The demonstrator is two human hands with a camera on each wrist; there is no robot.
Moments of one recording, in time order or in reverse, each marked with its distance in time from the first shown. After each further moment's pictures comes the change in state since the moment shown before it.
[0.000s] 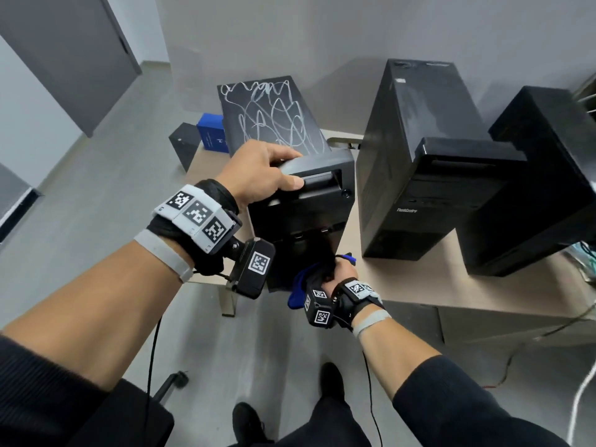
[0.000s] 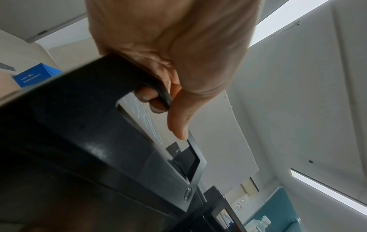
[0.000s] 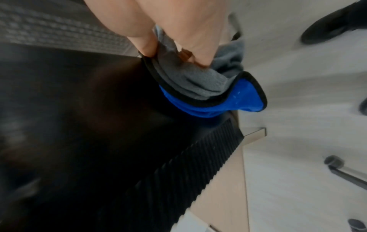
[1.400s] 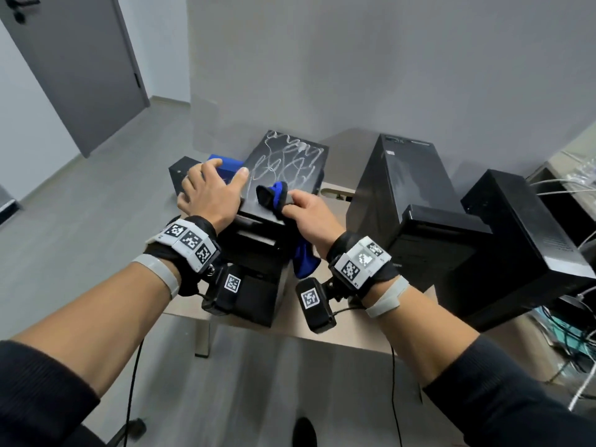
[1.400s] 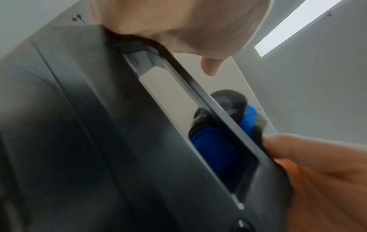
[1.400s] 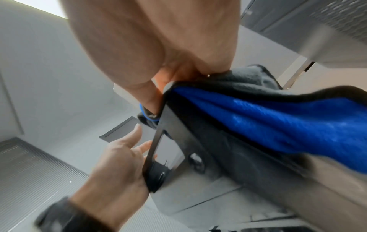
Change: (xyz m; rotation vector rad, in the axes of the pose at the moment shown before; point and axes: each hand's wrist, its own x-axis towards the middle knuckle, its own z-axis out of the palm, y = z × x) left_hand 0.027 -0.051 -0.053 0.199 0.659 -0.224; right_hand -0.157 -0.140 0.122 -0.807 -0.487 -0.884
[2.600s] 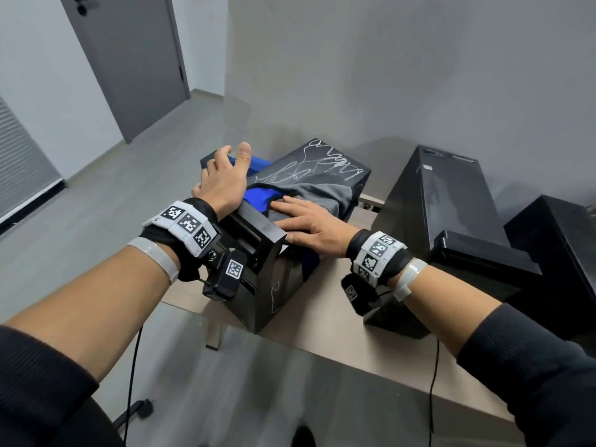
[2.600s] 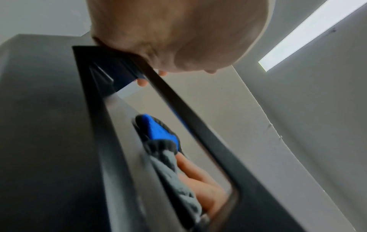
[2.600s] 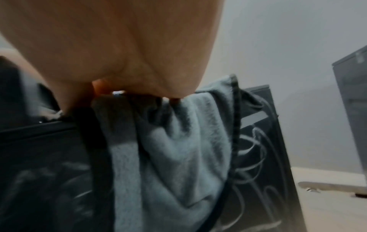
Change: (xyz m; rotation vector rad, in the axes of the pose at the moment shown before) left_hand 0.031 0.008 -0.015 -0.046 -0.110 -0.074; right_hand 0.068 0.036 -0.021 -0.830 -0.595 -0.641
